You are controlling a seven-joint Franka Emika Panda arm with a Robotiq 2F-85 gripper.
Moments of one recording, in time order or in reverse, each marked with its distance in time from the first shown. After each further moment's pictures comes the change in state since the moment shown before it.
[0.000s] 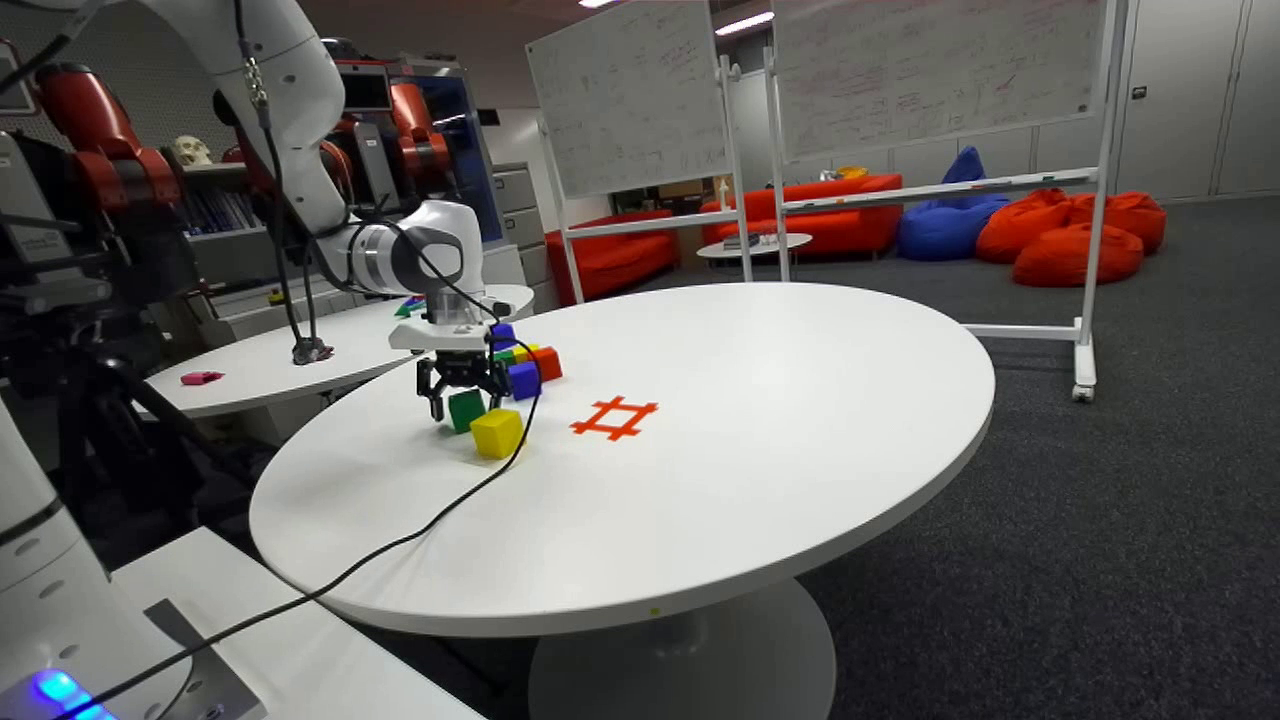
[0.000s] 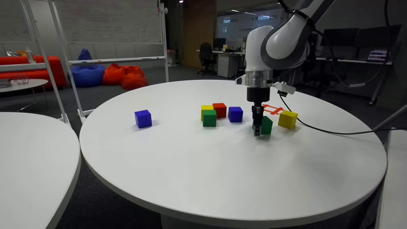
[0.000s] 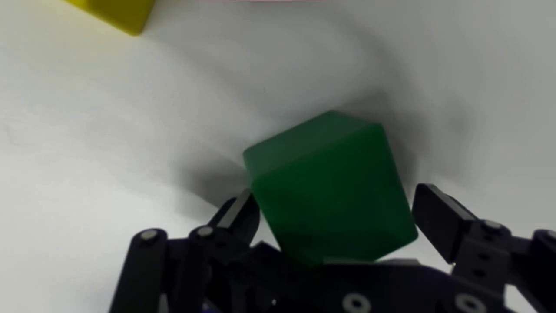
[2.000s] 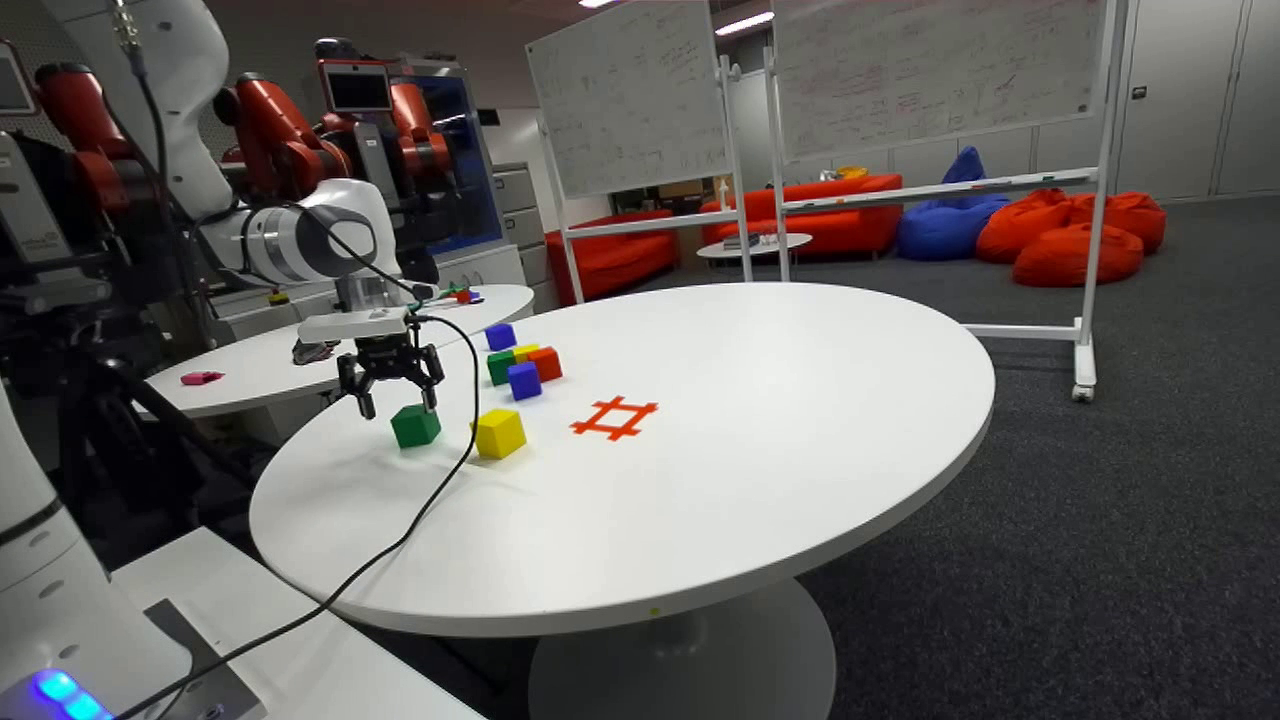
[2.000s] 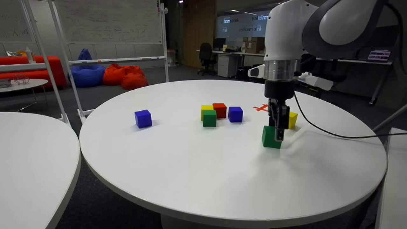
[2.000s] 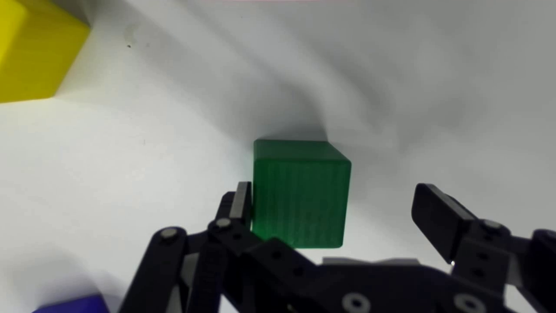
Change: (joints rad) arm 0.147 -0.257 0.015 -0.264 -0.039 0.064 0.097
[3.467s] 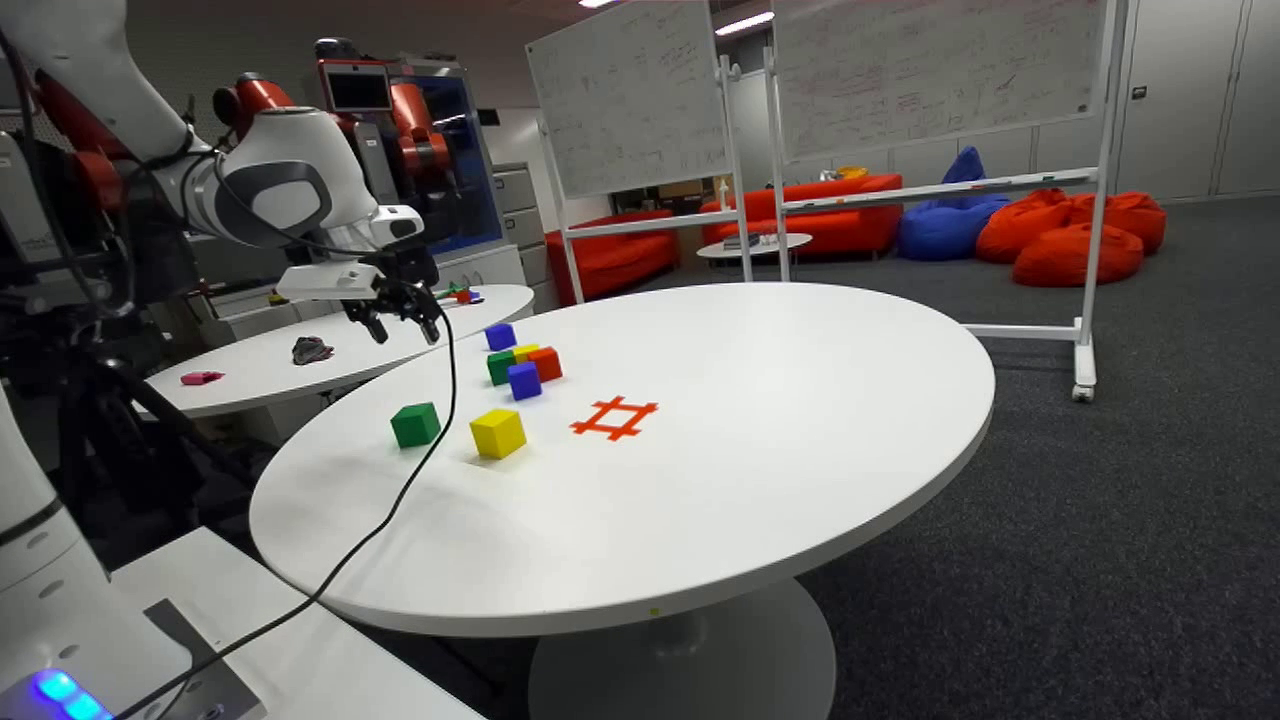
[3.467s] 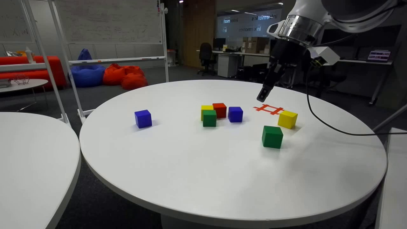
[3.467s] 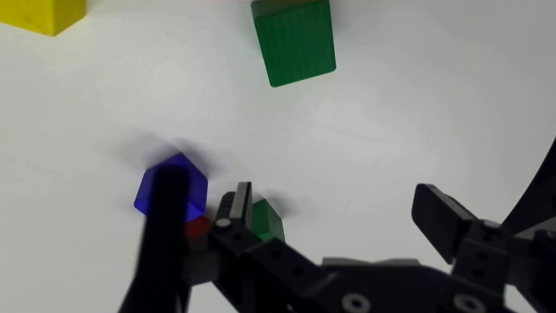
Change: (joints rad) arm -0.022 -0.263 0.044 -0.150 0.462 0.298 -0.111
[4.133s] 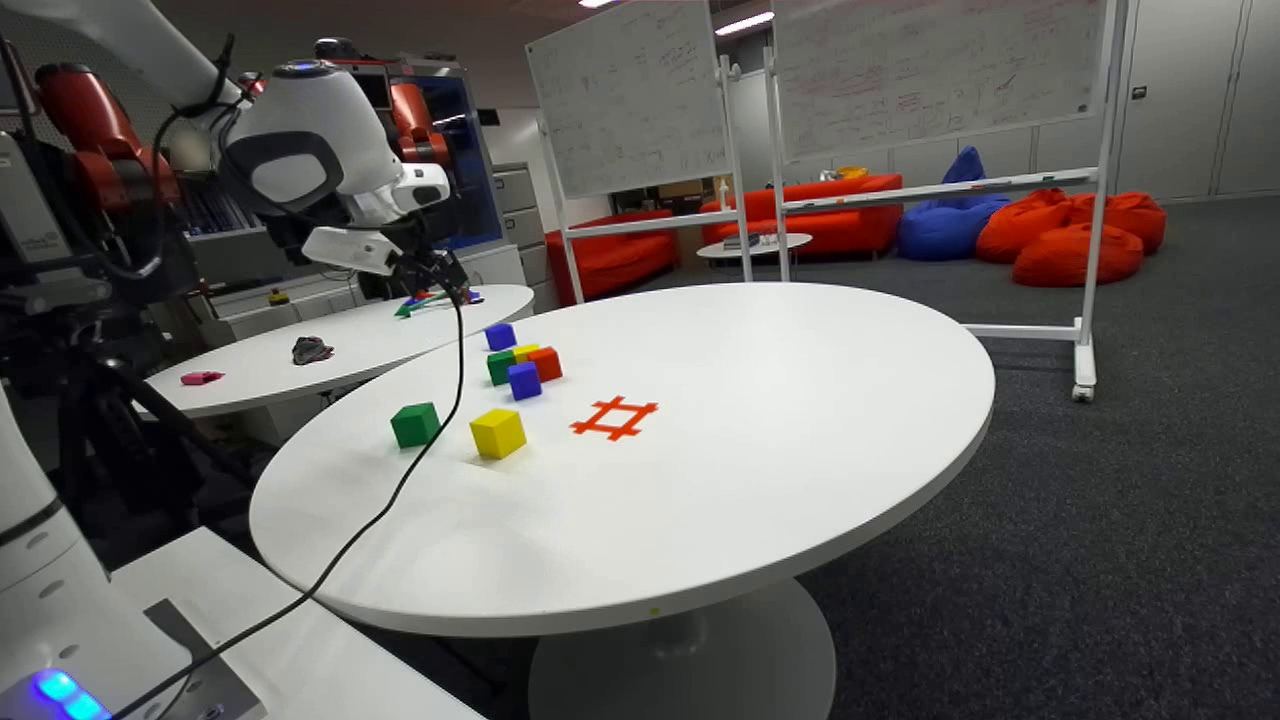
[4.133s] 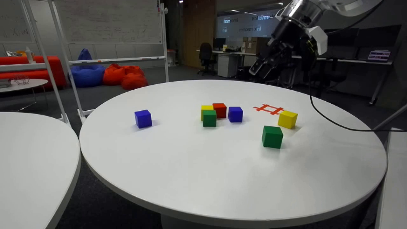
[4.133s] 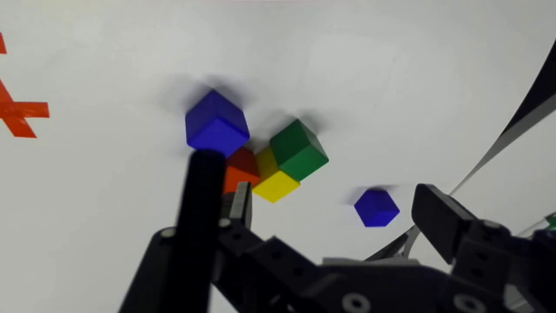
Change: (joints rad) arm -0.005 -0.070 -0.089 0.051 0.341 0.001 -0.155
